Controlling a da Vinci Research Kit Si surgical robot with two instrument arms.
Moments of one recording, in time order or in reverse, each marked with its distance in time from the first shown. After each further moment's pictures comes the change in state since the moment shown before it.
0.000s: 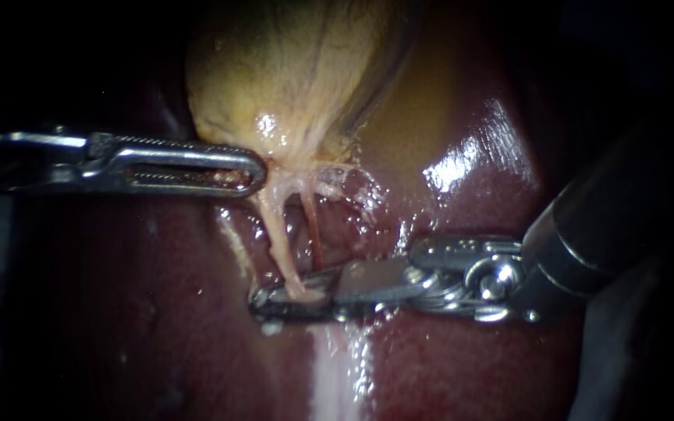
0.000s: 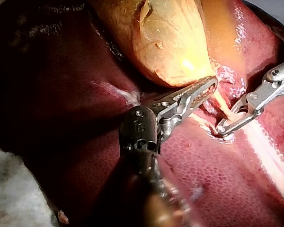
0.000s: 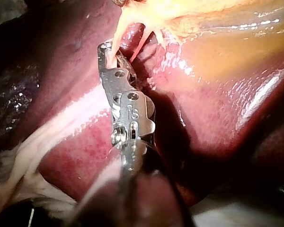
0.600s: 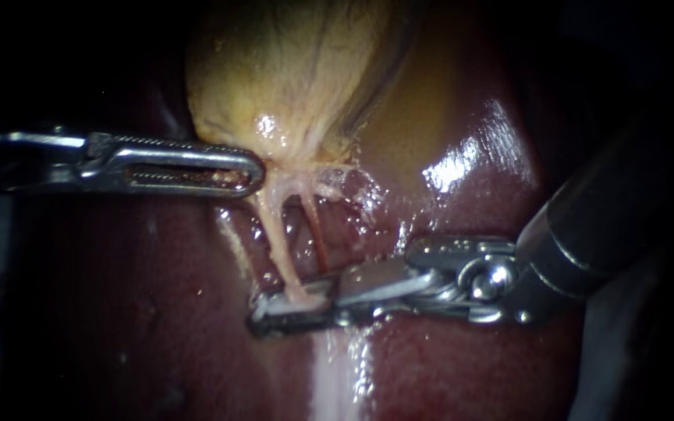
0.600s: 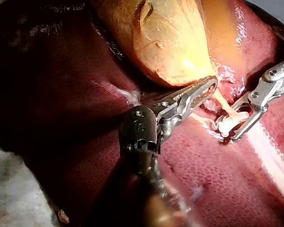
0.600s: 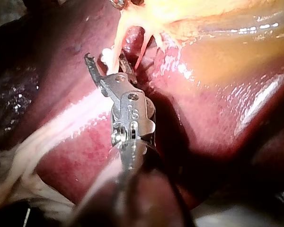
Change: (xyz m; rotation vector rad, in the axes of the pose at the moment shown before) right arm 0.001 0.000 0.000 0.000 0.051 -0.124; left arm 0.000 0.000 0.000 -0.001 -0.001 0.000
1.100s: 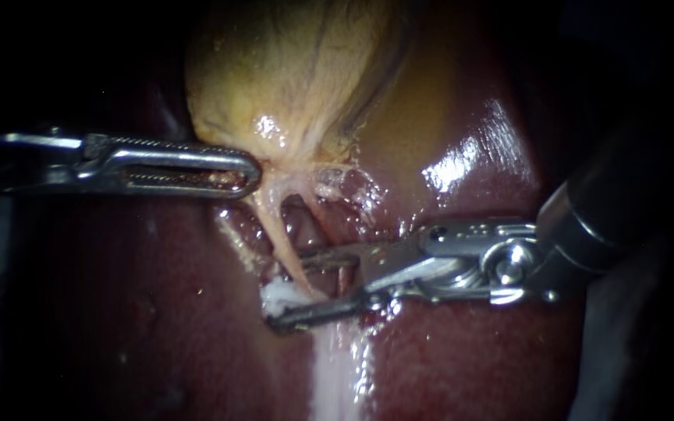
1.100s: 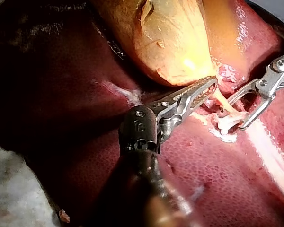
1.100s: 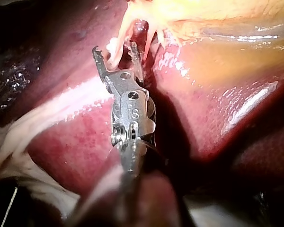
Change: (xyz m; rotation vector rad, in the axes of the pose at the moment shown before) right arm 0.000 0.000 -0.004 -0.012 0.004 -0.047; left arm 0.000 0.000 0.000 -0.002 -0.001 0.001
